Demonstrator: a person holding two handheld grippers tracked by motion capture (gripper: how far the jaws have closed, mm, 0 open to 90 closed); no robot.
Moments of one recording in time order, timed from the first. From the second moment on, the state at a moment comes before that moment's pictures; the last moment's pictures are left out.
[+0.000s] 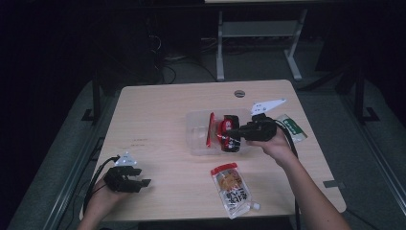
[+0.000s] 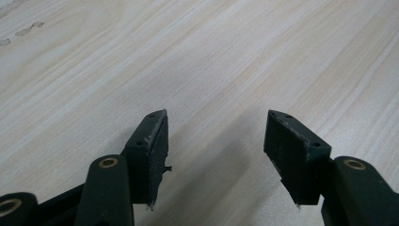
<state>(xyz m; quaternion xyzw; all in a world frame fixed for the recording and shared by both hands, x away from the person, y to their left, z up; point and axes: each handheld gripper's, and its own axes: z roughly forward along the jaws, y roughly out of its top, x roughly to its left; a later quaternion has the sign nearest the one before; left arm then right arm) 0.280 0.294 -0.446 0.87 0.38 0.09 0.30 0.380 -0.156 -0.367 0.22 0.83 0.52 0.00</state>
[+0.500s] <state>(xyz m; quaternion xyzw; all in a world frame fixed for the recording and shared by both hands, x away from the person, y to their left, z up) 0.280 0.293 -0.447 0.87 0.38 0.09 0.30 0.392 -0.145 -0.374 0.23 0.82 0.52 0.00</state>
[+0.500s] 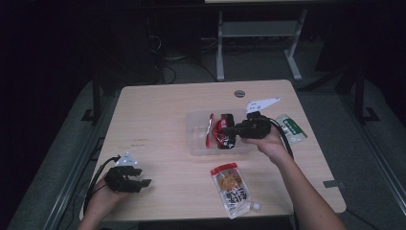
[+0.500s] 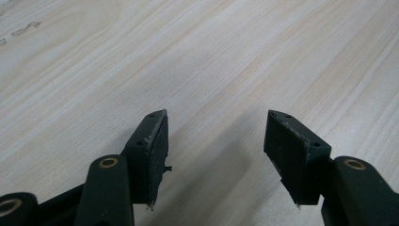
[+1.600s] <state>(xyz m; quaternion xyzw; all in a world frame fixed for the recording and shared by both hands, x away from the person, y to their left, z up) 0.279 0.291 -0.448 0.87 0.38 0.09 0.30 0.411 -0.115 -0.397 0.25 0.82 0.51 0.02</state>
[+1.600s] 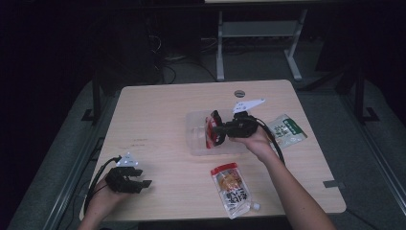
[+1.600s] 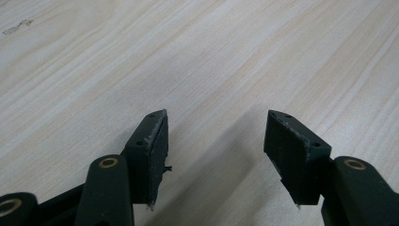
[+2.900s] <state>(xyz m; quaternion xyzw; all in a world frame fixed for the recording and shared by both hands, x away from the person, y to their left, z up) 0.276 0.287 -0.444 0.87 0.36 0.09 0.31 0.368 -0.143 -0.368 0.26 0.83 0.48 0.05</state>
